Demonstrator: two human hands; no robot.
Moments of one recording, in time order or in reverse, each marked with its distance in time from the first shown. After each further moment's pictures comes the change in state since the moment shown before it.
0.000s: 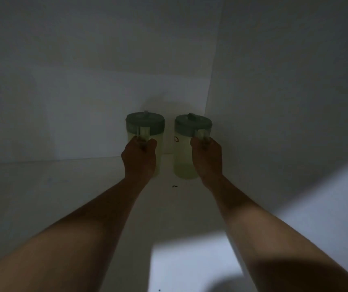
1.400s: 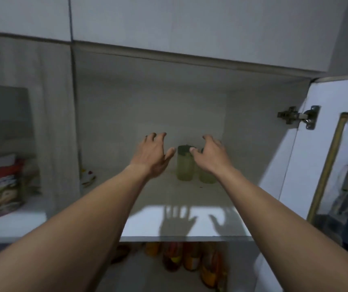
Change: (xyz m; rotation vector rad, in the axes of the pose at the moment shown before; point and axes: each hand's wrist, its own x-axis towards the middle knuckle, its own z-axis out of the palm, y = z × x) left_hand -0.191 0.179 -0.275 0.822 -0.114 0.527; right_hand -0.270 -0.245 -0.096 -0.706 -0.245 -0.339
